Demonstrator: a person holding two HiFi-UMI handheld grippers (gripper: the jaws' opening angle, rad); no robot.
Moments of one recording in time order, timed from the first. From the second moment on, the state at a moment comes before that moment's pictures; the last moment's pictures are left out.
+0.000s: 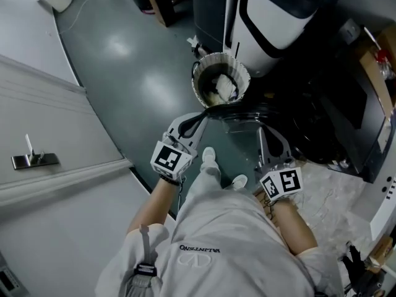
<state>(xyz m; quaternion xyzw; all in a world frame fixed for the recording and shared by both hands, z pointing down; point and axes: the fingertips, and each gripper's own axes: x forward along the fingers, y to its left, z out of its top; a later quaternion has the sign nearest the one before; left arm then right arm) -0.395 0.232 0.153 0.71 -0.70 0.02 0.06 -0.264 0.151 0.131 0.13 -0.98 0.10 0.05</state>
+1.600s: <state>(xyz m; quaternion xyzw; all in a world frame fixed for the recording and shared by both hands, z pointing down) -0.434 0.141 0.453 0.81 -0.54 0.17 0.14 -0.372 0.146 0.398 0.05 -0.96 0.15 0.23</state>
